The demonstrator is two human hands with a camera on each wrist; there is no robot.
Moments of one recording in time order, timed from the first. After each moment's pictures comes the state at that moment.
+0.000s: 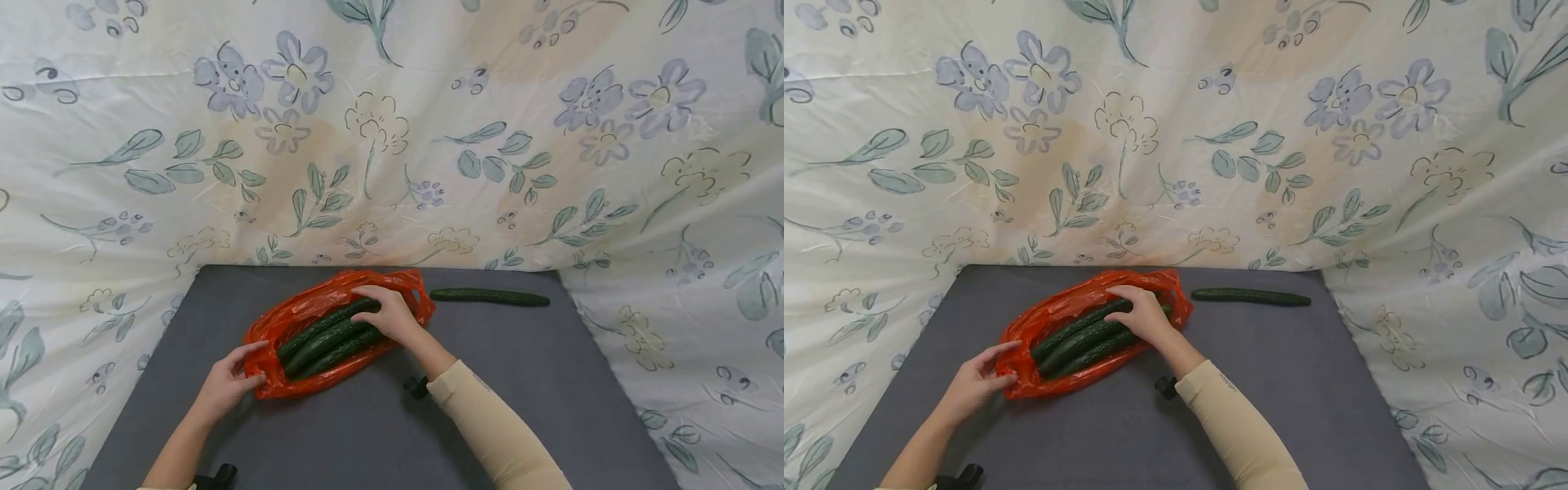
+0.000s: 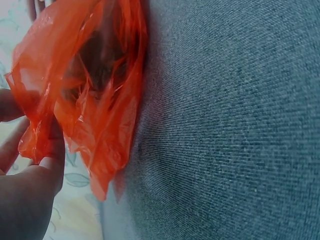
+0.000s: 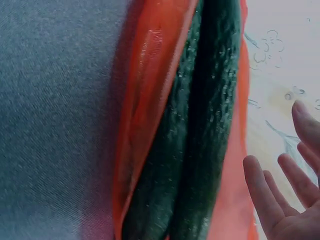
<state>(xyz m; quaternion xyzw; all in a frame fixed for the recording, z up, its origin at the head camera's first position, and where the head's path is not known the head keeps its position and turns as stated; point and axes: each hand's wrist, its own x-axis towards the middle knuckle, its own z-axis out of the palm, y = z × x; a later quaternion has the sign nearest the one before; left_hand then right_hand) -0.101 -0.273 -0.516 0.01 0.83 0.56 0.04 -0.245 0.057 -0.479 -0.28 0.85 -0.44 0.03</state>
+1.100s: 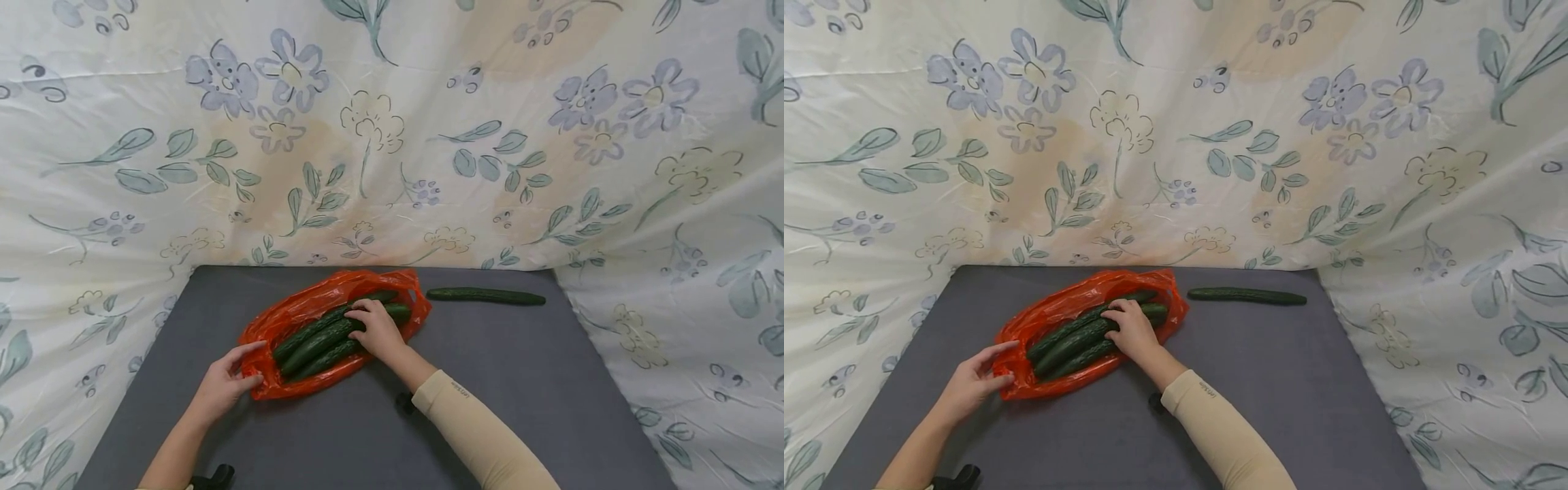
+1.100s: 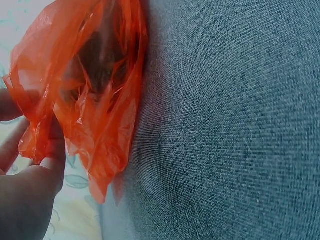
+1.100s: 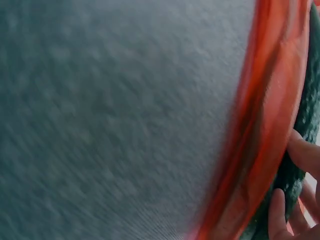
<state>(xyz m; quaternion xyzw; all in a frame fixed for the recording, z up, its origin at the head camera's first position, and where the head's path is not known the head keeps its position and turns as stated) -0.102 -0.271 -0.517 0.03 0.82 0.58 0.04 -0.237 0.039 -0.532 -0.28 0.93 -0.25 -0.04</state>
